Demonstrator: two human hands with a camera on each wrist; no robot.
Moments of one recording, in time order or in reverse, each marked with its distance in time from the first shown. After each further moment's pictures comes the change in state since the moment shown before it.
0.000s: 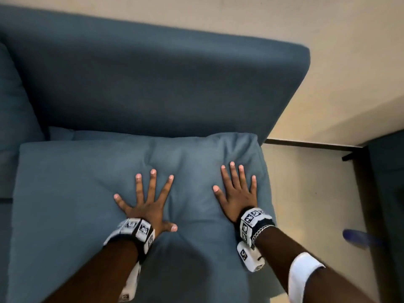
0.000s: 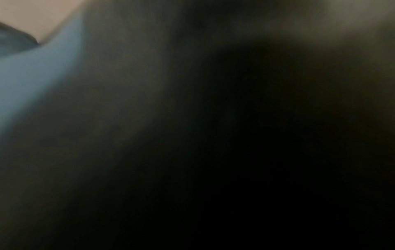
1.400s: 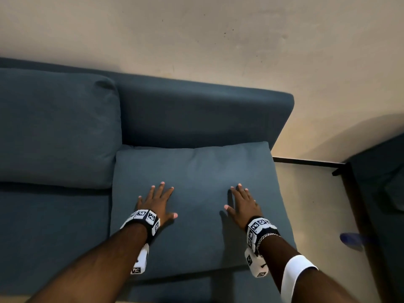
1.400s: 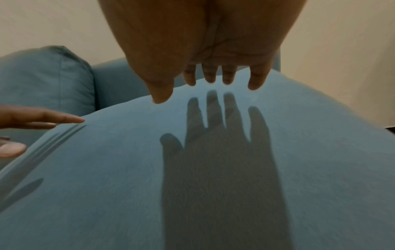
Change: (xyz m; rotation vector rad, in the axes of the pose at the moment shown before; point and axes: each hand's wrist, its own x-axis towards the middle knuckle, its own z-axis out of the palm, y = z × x) left_hand -0.121 -0.170 -0.016 -0.054 0.151 0.135; right_hand -0.150 -0.119 -0.020 0.115 -0.042 0.081
